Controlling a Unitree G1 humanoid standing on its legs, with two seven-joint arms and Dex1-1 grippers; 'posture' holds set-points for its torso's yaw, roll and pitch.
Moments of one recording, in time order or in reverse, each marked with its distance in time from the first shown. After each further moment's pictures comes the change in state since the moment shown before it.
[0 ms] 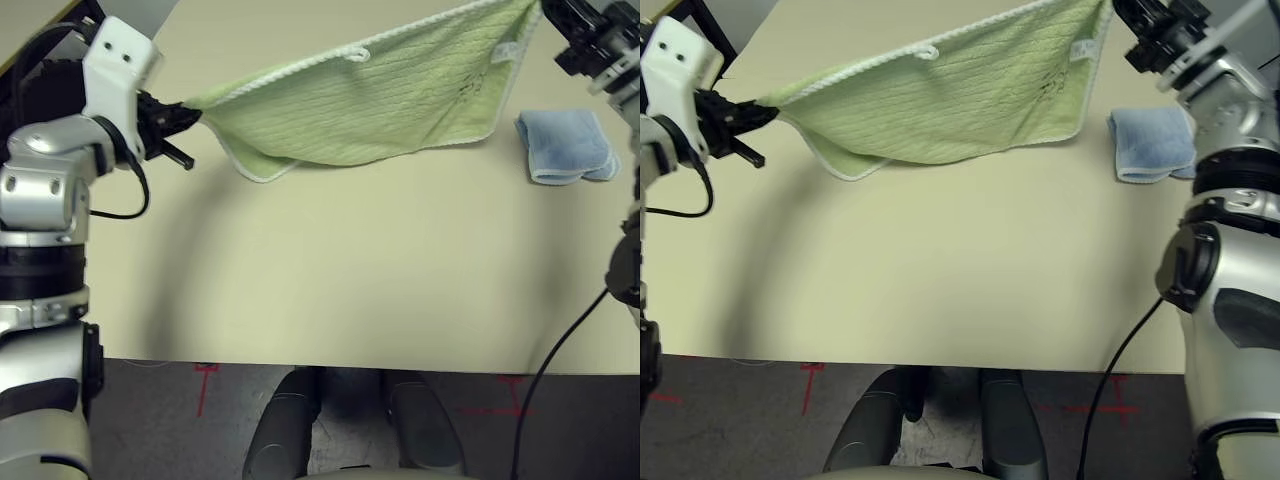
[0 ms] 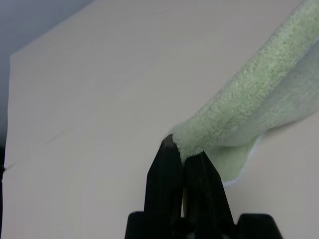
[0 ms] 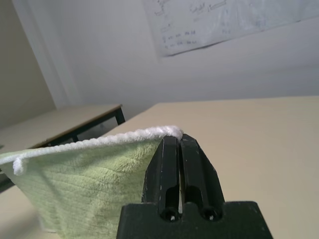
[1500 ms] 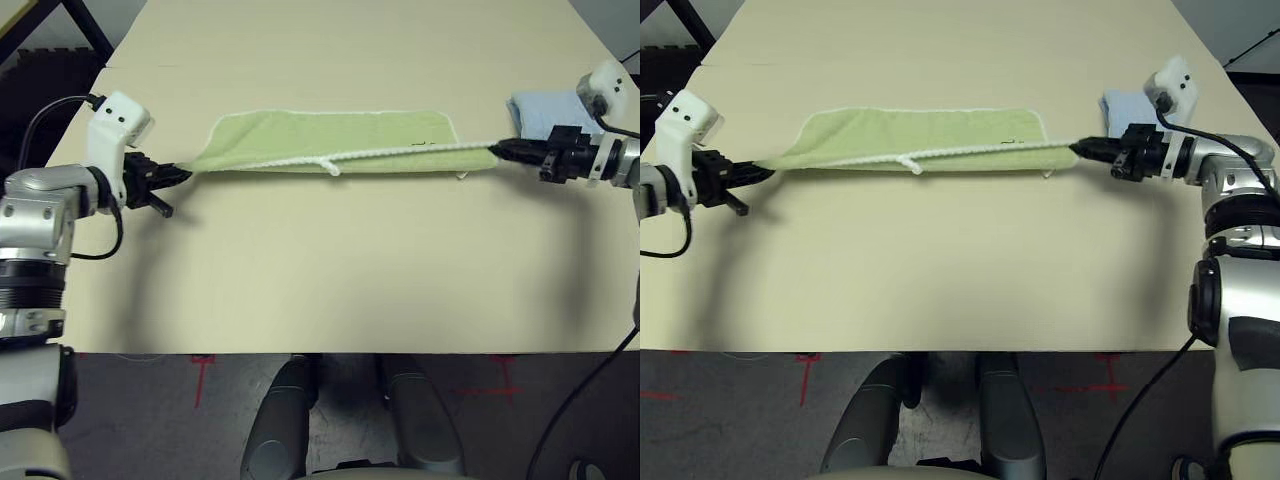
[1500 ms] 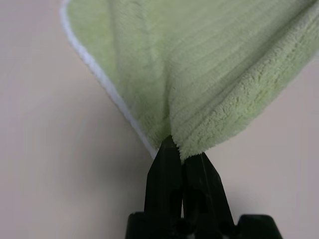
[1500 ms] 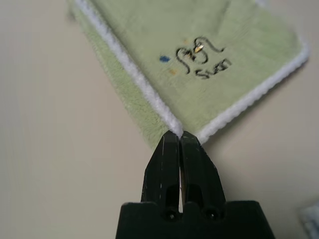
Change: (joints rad) left arm 0.254 0.159 -0.145 0.103 -0.036 0.010 -0.323; right arm 0.113 -0.091 0.446 0.200 -0.490 -0.316 0.522
